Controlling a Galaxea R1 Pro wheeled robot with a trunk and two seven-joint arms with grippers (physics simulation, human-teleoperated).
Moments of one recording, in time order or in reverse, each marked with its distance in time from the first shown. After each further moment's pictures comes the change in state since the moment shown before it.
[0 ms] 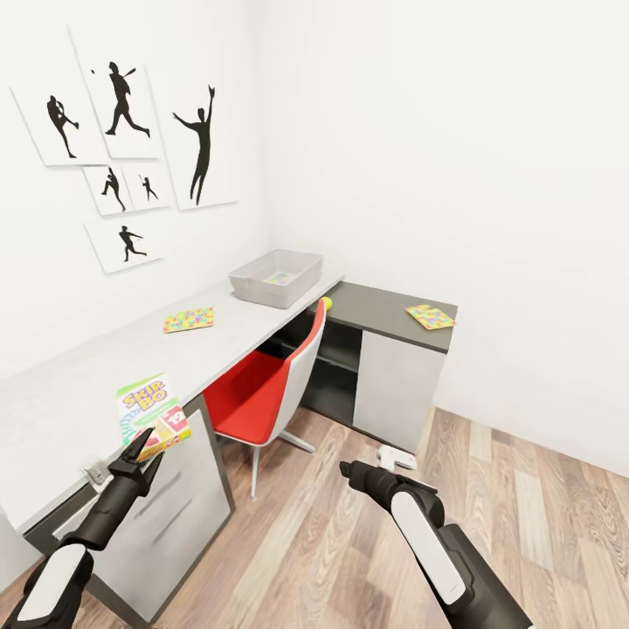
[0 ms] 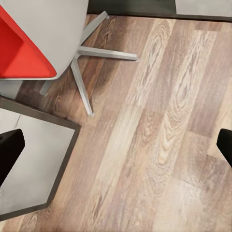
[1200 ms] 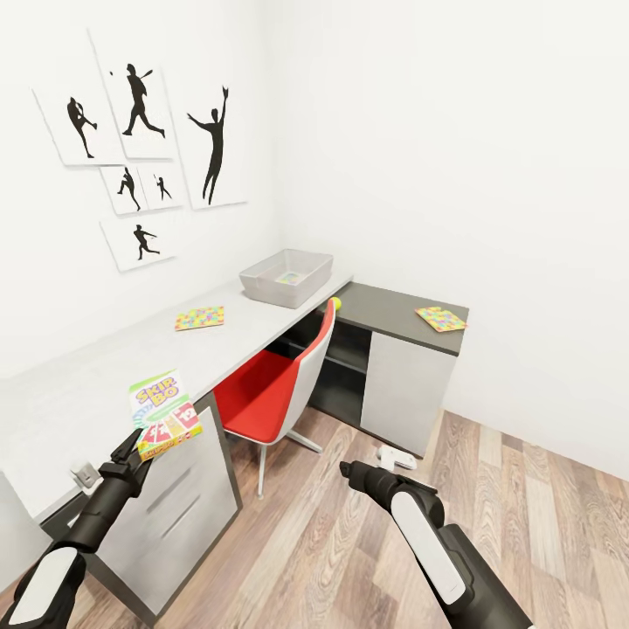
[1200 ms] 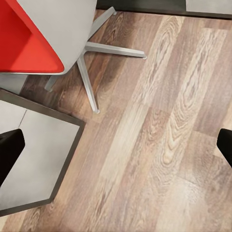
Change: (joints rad) left arm 0.000 0.000 0.051 0.000 0.000 0.001 0.000; right arm 0.000 0.000 0.000 0.001 -0.002 0.000 0.000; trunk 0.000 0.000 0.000
